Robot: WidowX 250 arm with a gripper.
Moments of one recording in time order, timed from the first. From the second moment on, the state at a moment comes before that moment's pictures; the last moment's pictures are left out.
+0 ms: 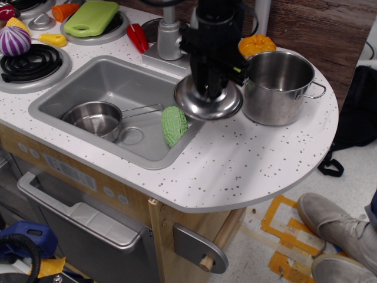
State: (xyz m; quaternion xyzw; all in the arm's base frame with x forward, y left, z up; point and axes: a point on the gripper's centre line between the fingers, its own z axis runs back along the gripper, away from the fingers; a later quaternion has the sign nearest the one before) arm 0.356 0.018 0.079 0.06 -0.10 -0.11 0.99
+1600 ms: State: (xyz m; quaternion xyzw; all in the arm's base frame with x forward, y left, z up) arm 0.426 -0.031 0.100 0.01 -0.18 -0.19 0.97
